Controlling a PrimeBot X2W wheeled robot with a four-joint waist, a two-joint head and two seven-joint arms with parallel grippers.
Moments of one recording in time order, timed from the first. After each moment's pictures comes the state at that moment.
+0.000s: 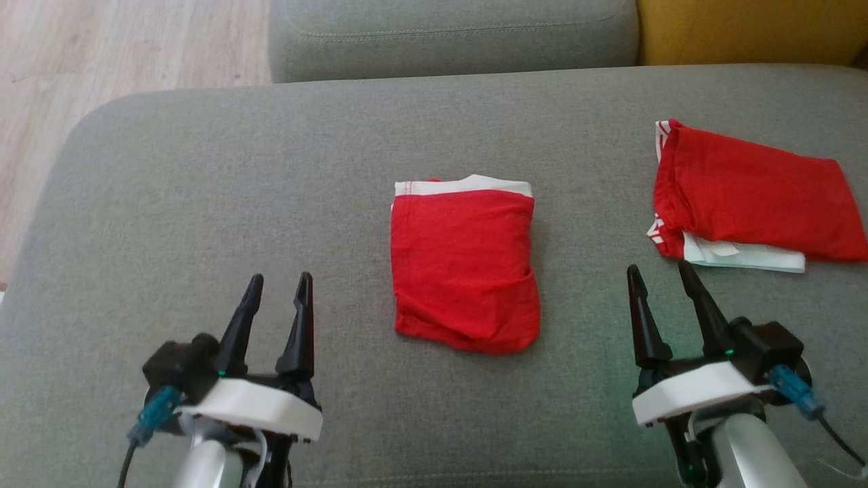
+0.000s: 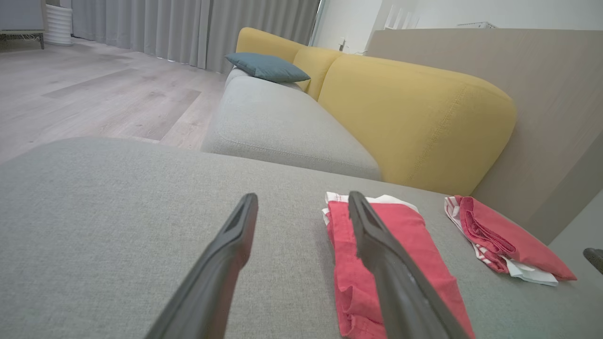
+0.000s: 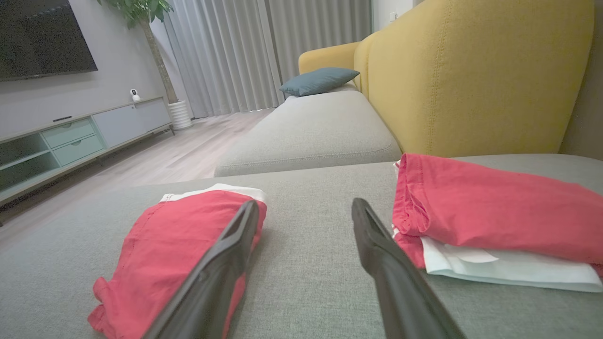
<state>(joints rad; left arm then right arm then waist) -0.04 0.04 -0.21 0.18 -0.34 -0.06 -0.25 -0.10 -0.05 0.10 0.34 0.18 0.13 -0.25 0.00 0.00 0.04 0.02</state>
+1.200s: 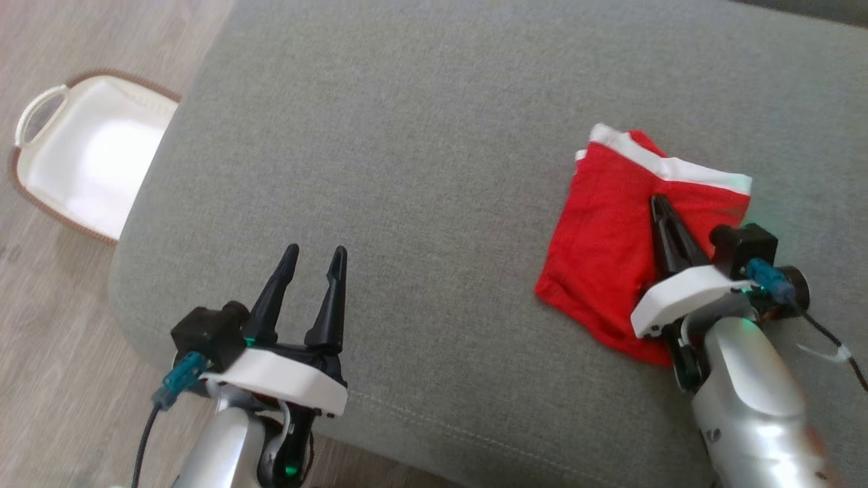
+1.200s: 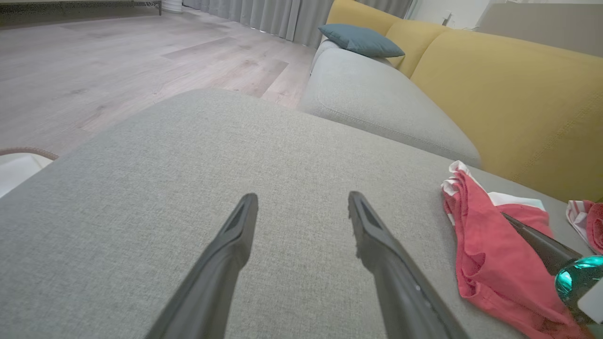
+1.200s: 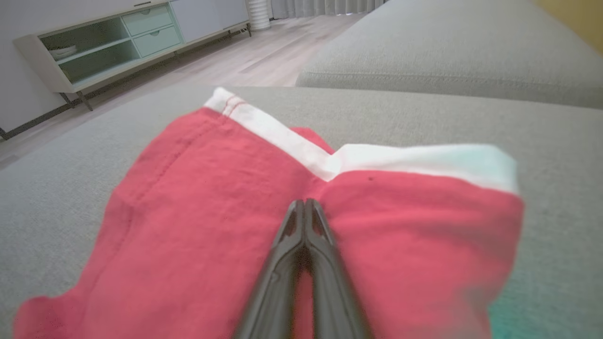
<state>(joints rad) -0.13 0.04 -0.29 0.22 -0.37 -0.09 -0.25 -0.46 -0.05 0.04 0.75 0.03 0.13 -0.25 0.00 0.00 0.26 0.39</state>
